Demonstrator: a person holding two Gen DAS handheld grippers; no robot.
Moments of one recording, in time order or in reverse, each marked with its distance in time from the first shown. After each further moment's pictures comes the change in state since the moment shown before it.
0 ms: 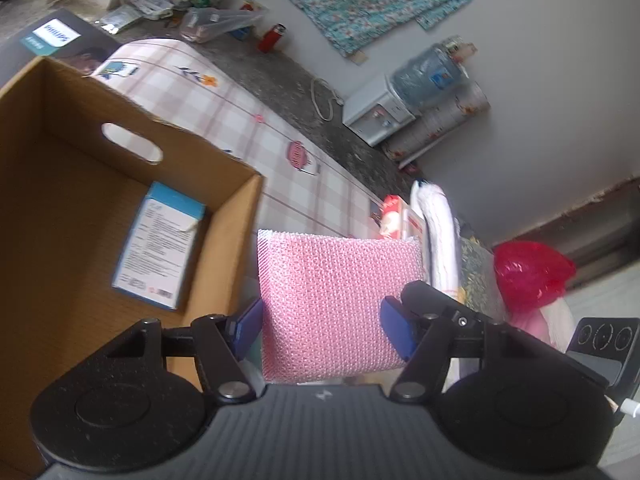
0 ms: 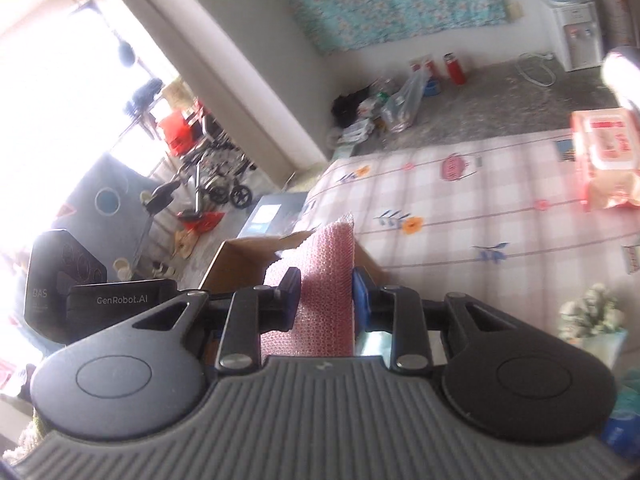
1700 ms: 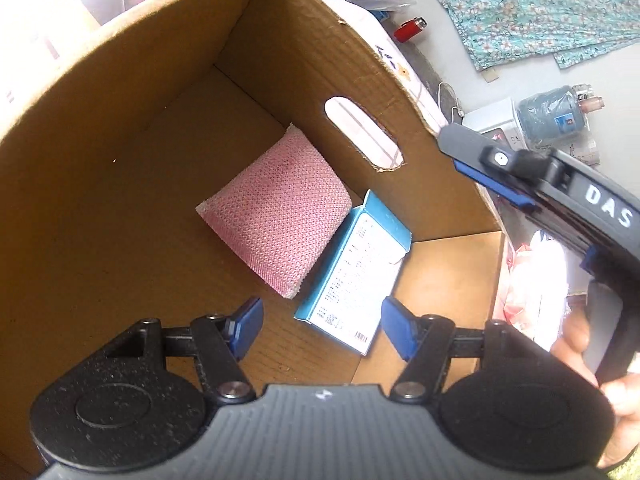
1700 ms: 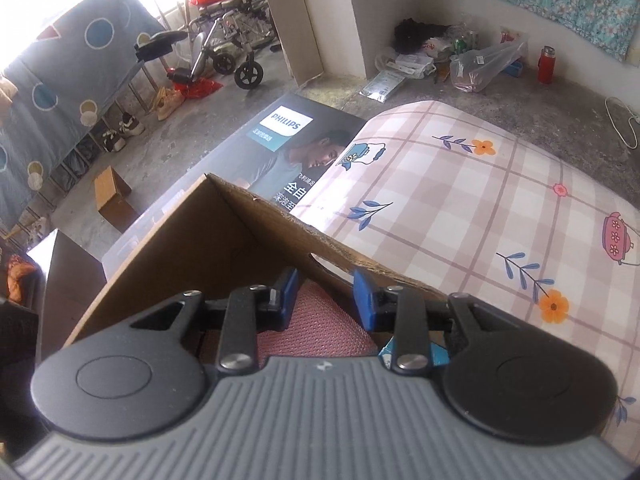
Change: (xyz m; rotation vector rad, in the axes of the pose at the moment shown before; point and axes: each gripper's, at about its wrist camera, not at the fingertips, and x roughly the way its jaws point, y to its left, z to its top) left arm 0.041 0.148 0.036 -0.233 0.070 0.171; right arm 0.291 0.121 0.037 -0.372 0.266 -0.101
